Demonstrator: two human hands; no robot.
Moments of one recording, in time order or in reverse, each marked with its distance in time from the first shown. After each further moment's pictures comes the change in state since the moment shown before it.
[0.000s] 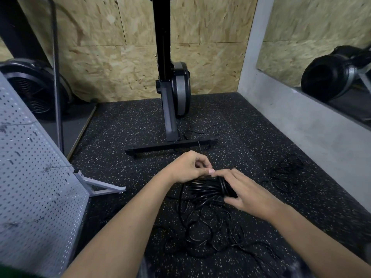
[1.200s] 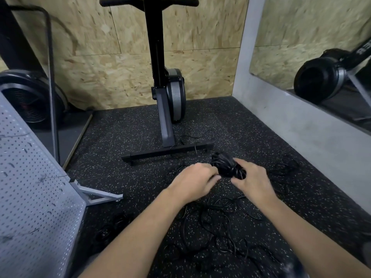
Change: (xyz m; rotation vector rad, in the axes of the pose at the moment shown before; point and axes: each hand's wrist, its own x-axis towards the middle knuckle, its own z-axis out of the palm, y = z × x) left_hand -0.010 0.034 0.037 0.590 0.186 0.296; right_hand 0.017 0.046 0.004 0.132 0.405 0.500
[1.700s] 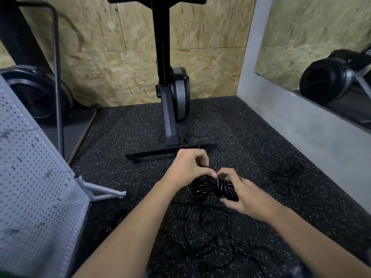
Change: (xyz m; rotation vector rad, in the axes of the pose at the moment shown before) left_hand -0.001 -0.036 -0.017 -0.485 0.171 -0.274; right_hand -0.028 -0.018 0.001 -0.029 -0.402 -0.396
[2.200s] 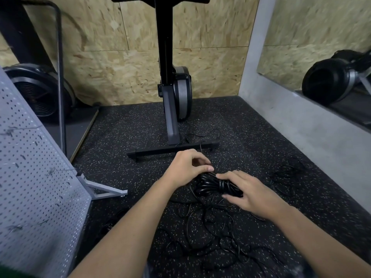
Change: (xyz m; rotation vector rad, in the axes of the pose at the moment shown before) left_hand -0.003 -0.016 -0.004 0.023 -0.011 -0.025; right_hand 0.001 0.007 -0.005 -0.096 0.100 -0.146
